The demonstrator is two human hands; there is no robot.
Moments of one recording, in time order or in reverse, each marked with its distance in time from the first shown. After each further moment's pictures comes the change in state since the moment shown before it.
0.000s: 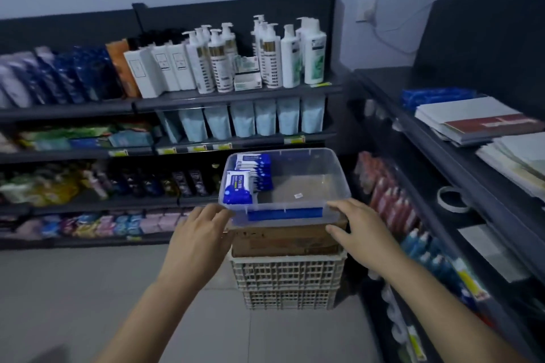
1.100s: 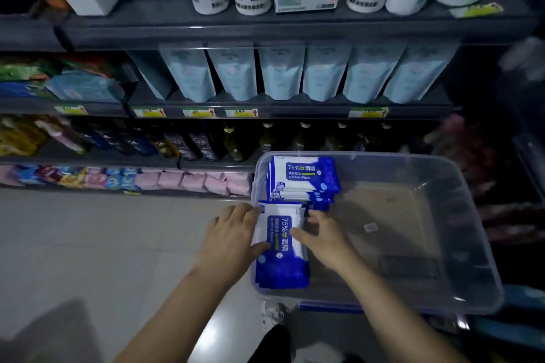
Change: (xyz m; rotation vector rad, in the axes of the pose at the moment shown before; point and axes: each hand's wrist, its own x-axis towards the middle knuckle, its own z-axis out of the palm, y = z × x) left_hand 0.254 -0.180 0.225 -0.196 -0.570 -0.151; right_hand 0.367 -0.007 0.227 0.433 -0.506 0.508
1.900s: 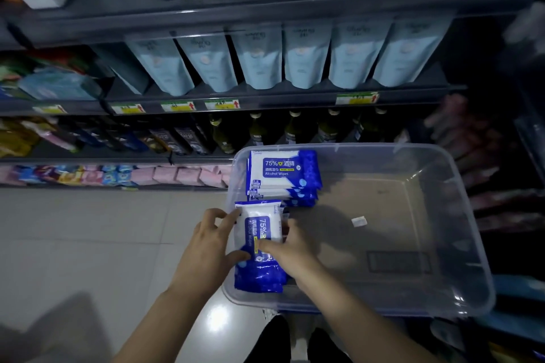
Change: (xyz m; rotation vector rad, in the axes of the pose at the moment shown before) left_hand 0.002 0.005 0.028 -0.217 -0.029 -0.152; right_hand 0.019 0.023 0.029 0.467 -0.067 0.194
